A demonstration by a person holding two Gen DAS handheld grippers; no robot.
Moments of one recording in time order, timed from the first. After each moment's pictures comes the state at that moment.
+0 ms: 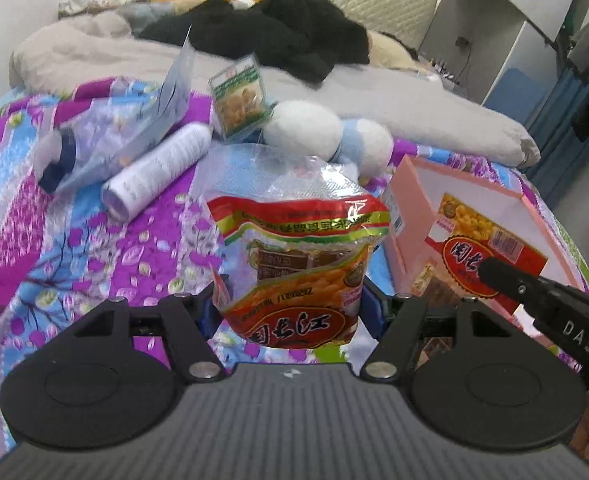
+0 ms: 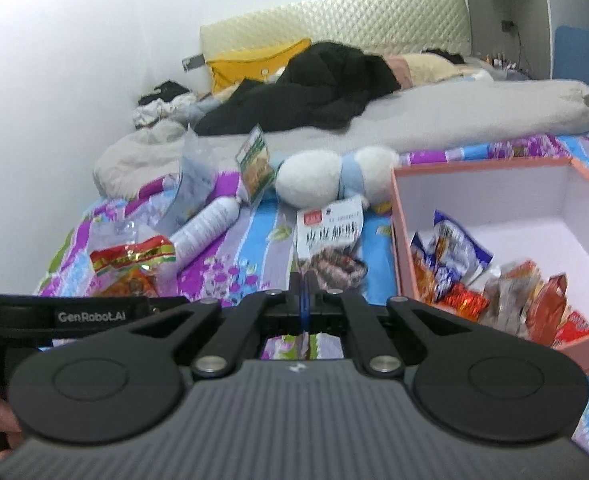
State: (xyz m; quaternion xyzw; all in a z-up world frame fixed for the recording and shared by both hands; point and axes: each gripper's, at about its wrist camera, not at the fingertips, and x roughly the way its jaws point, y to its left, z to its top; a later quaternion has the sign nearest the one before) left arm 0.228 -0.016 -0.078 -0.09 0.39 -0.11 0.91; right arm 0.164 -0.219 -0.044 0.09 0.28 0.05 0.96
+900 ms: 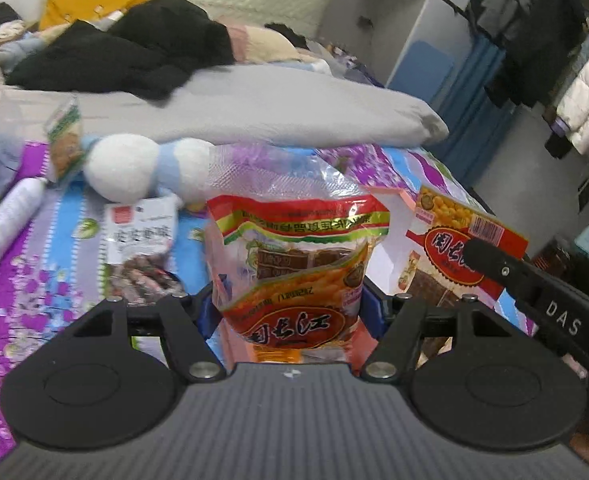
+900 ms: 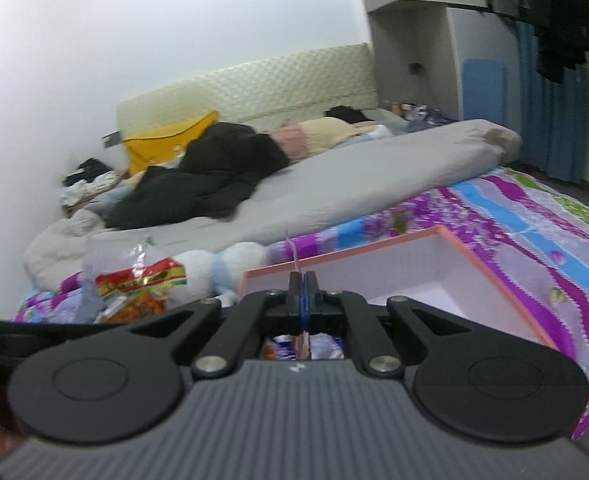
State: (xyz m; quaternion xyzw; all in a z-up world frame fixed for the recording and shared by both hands) left arm 0.257 -0.214 -0.027 -0.06 0.39 -0.24 0.89; right arm 0.152 -0.361 0.002 0.12 0.21 -0.08 0.97
